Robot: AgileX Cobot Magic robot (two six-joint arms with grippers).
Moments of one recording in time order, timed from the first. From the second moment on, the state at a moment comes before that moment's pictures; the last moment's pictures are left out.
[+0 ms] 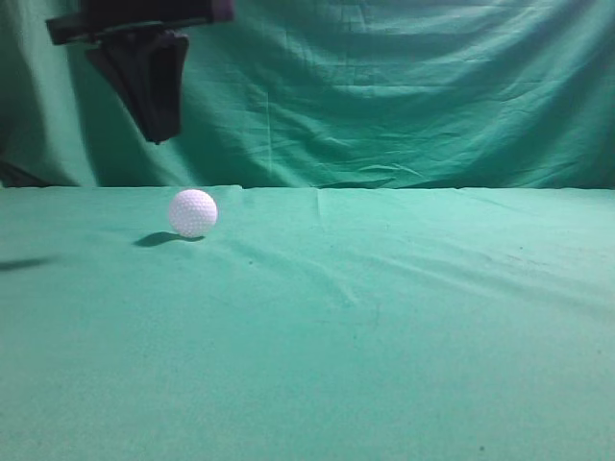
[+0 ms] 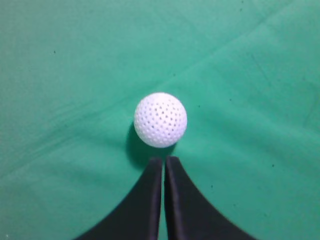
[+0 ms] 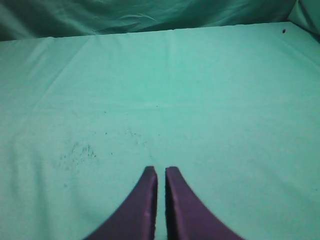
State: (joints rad) left arm -0.48 1.80 -1.37 0.01 0.83 0.05; right arm 0.14 -0.01 0.03 0.04 0.38 0.00
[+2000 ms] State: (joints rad) left arm -0.48 1.90 -1.59 0.02 0.95 0.07; right arm 0.14 -0.01 0.03 0.04 0.38 0.00
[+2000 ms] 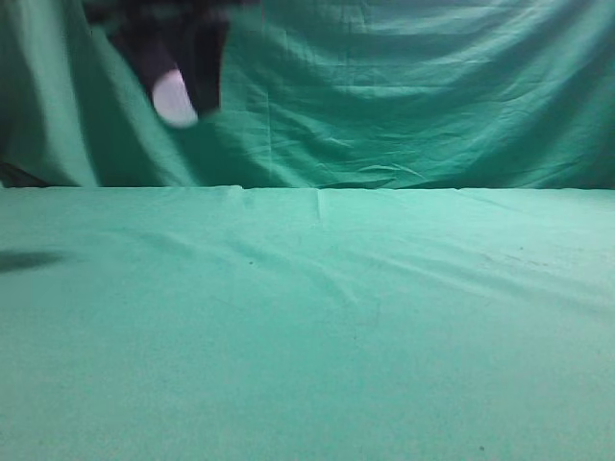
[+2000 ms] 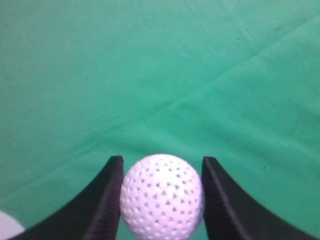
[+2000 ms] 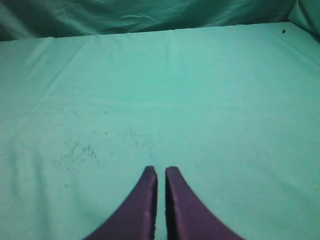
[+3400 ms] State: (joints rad) left arm 0.07 1.69 -1.12 0.16 0.75 -0.04; right arm 0.14 -0.01 0.03 0.04 0.38 0.00
